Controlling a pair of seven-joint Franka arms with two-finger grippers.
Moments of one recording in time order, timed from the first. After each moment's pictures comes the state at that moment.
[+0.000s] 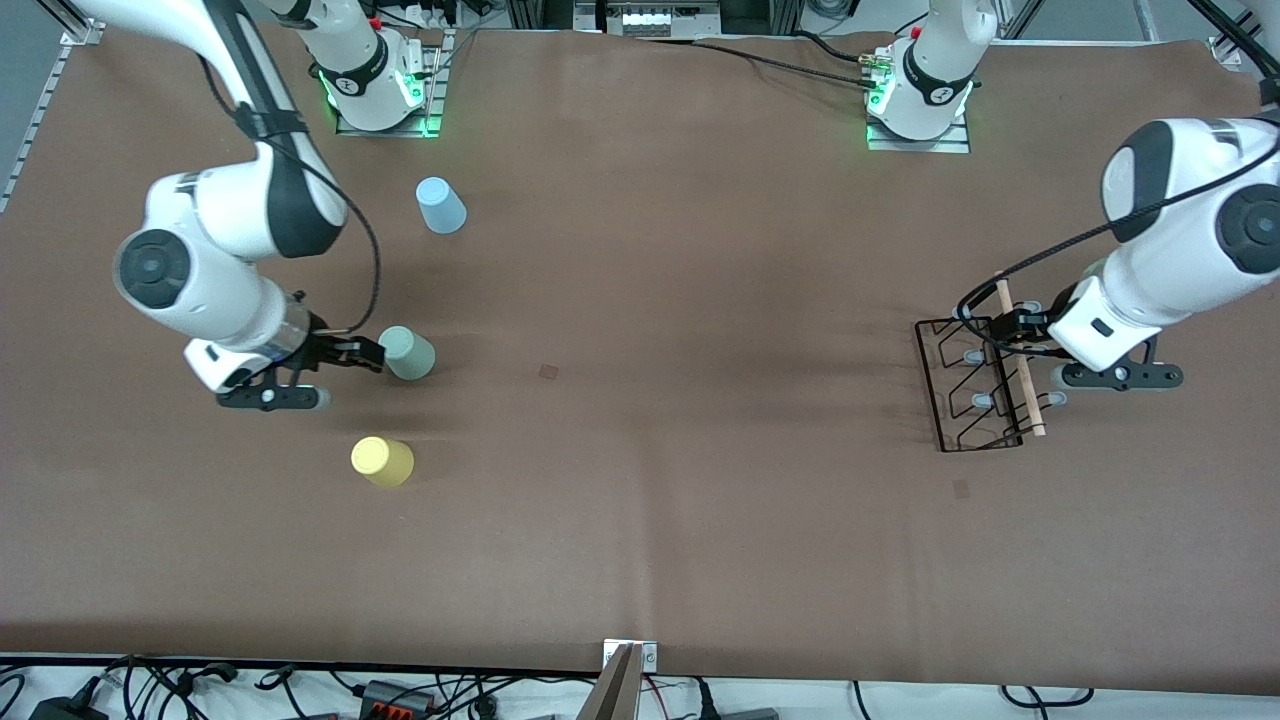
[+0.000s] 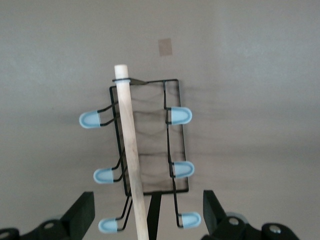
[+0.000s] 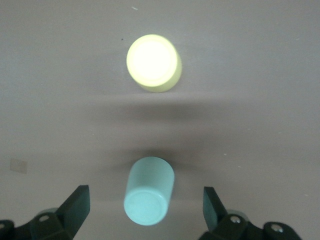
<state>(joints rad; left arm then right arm) 0.03 0.14 -0.04 -1.98 0.06 2.06 -0.05 0.13 0.31 0.06 -1.92 0.02 2.21 0.22</state>
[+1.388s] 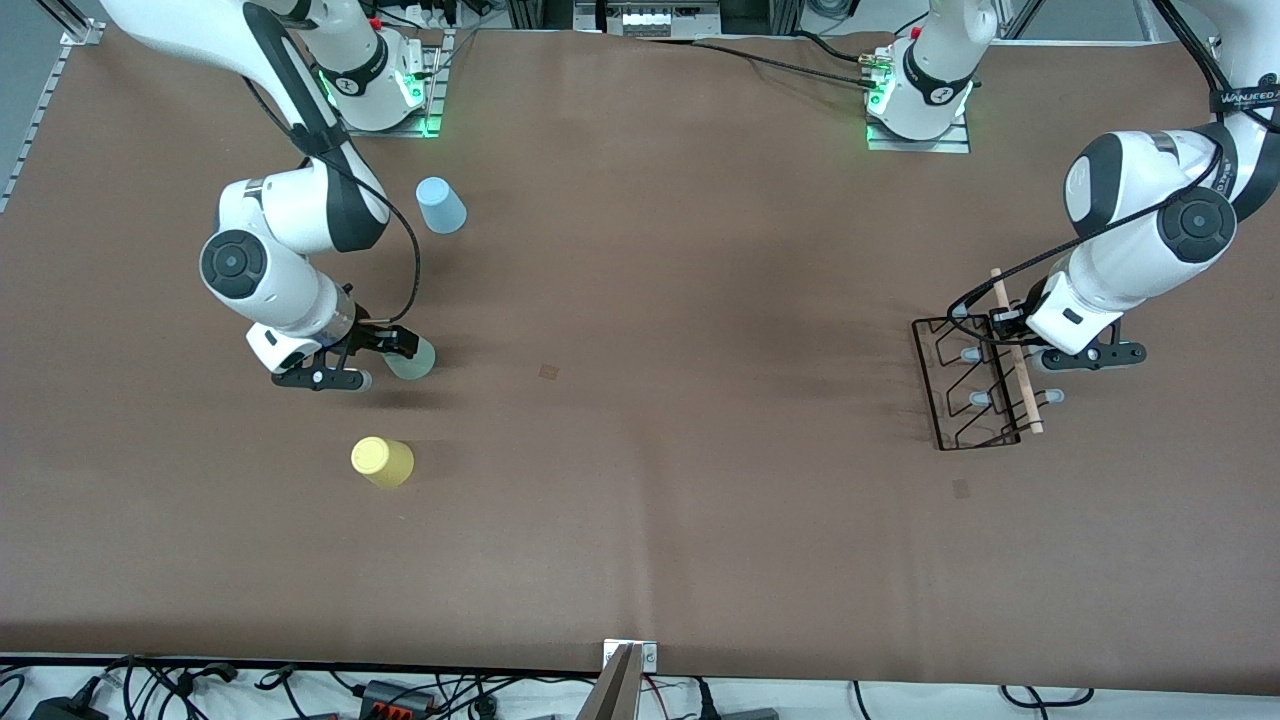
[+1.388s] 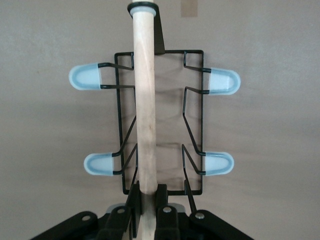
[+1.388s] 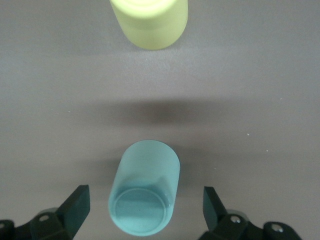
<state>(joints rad) 0.07 0.12 -0.05 -2.17 0.06 2.20 -0.11 0.15 0.32 0.06 -2.13 0.02 2.41 0.24</state>
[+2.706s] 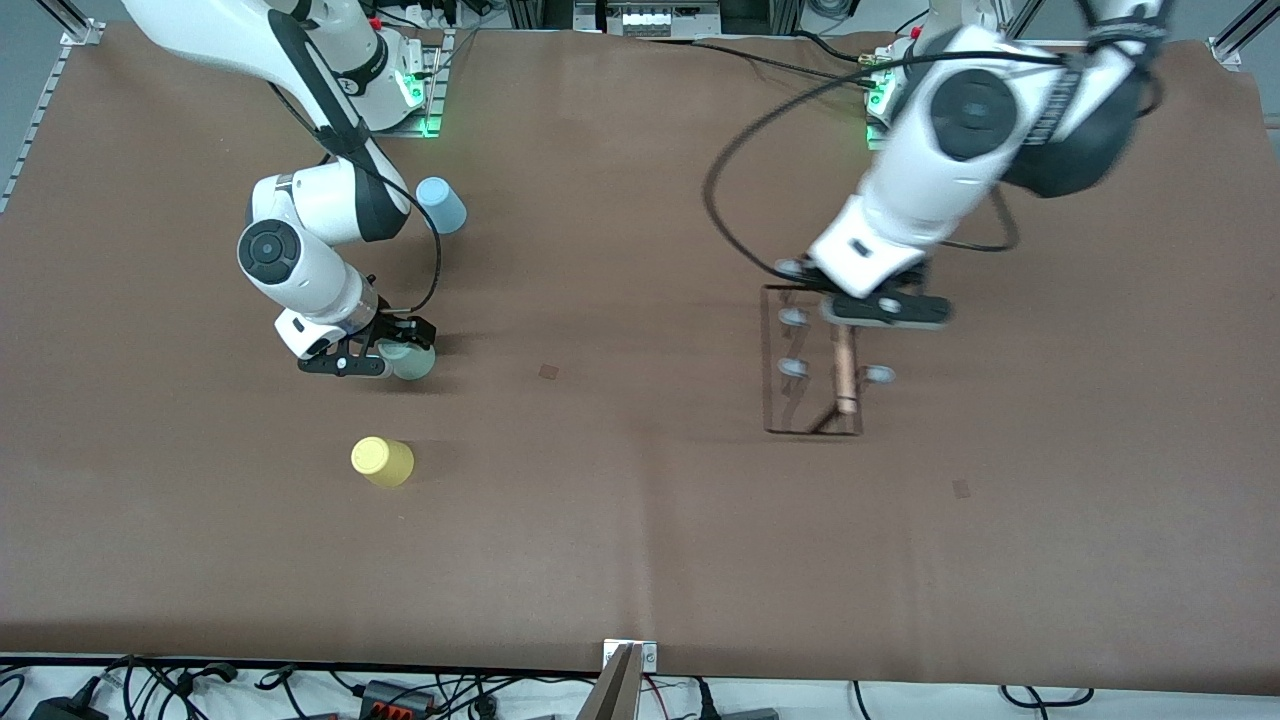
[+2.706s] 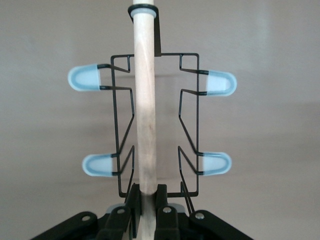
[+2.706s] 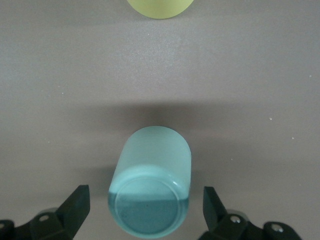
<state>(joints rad) -0.01 0.20 -0.53 -1.75 0.06 1.89 -0.57 0.18 0.32 0.06 -2.20 0.02 2.50 0.27</state>
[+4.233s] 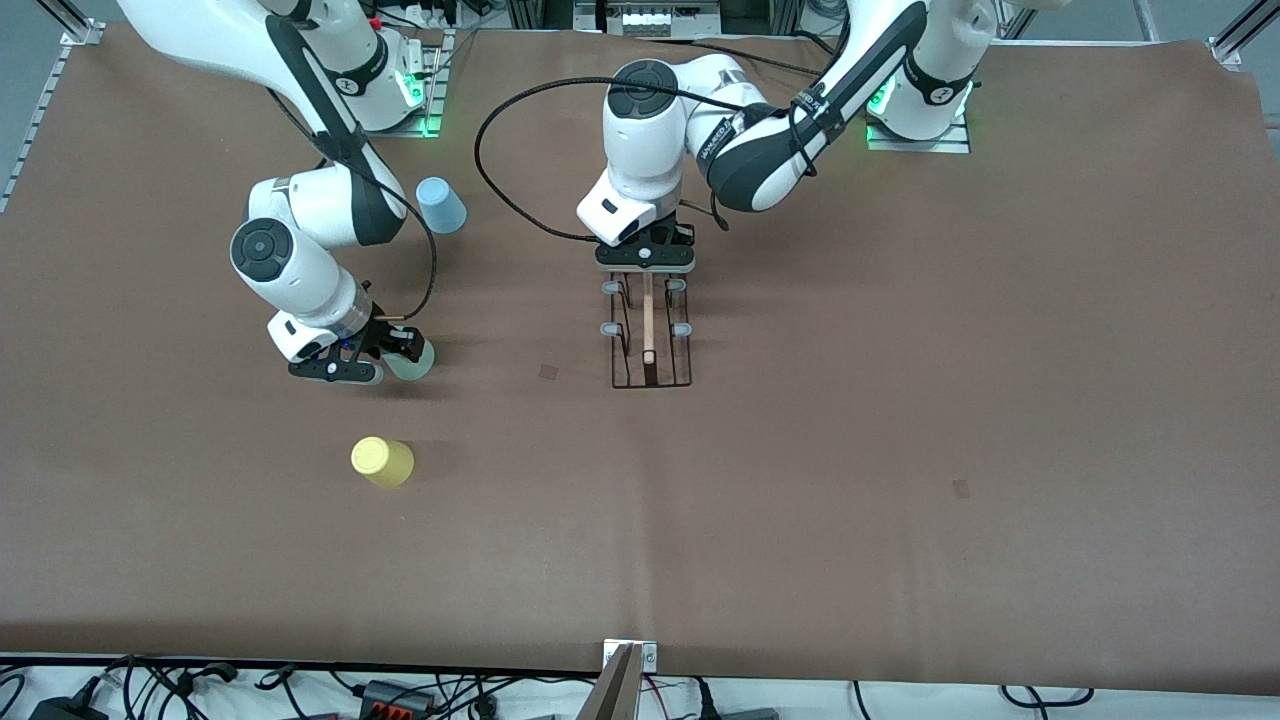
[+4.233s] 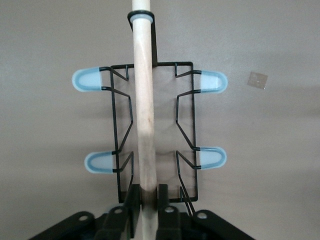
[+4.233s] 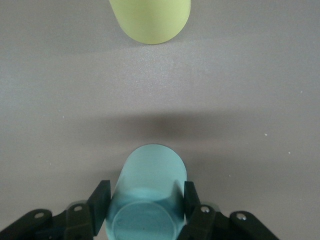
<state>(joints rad) -0.40 0.49 -0.55 -1.70 0.32 2.13 -1.08 0.18 0.33 0.05 -2.20 0.02 2.57 0.31</state>
